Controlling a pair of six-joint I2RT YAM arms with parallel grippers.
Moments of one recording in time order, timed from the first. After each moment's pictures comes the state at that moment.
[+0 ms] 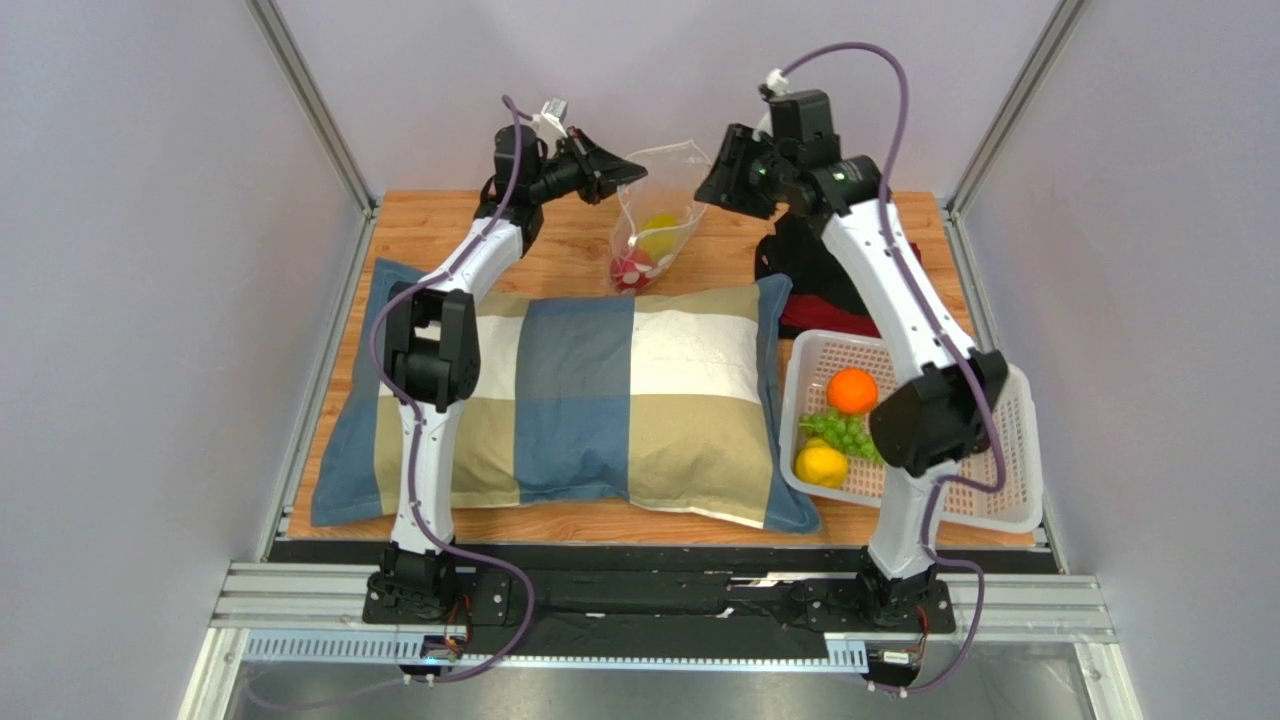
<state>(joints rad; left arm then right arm) -0.23 2.34 2.02 0.31 0.78 -1.20 0.34 1.89 2.09 -0.78 -0.16 0.52</state>
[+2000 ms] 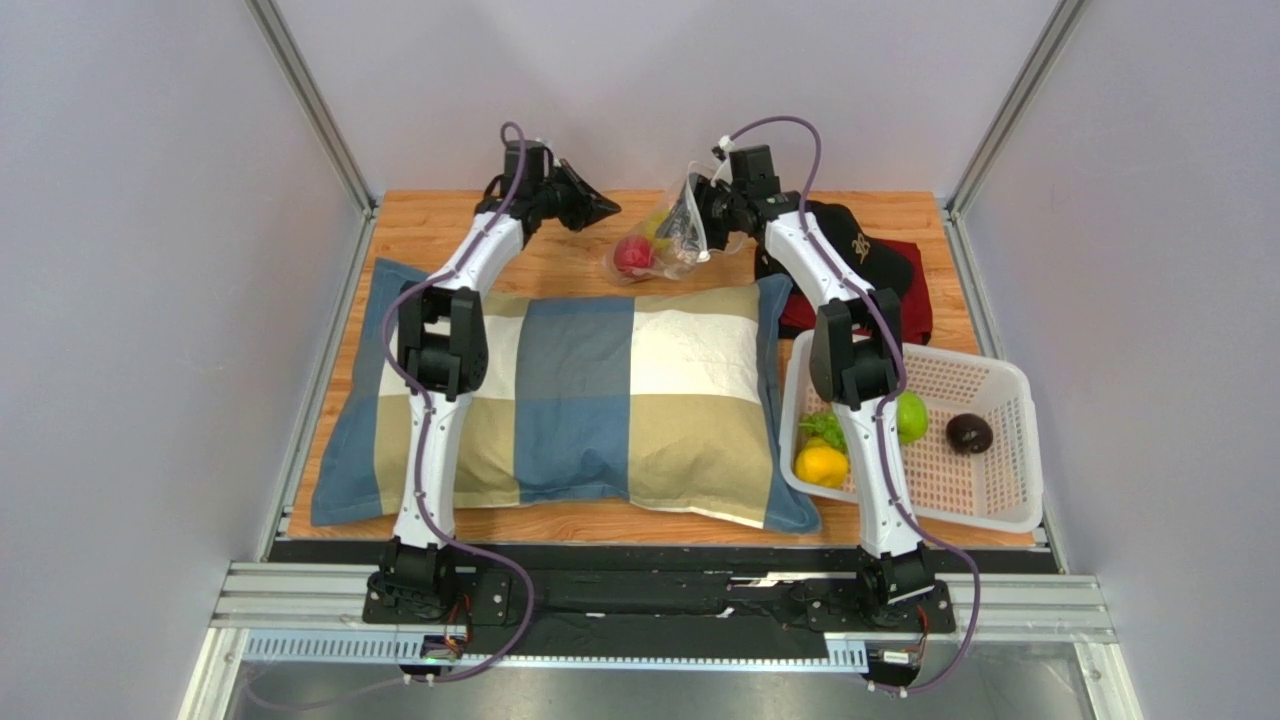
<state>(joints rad) -0.19 2.47 2.21 -0.21 0.53 -1.00 0.29 2.50 2.33 -0.49 -0.48 0.57</state>
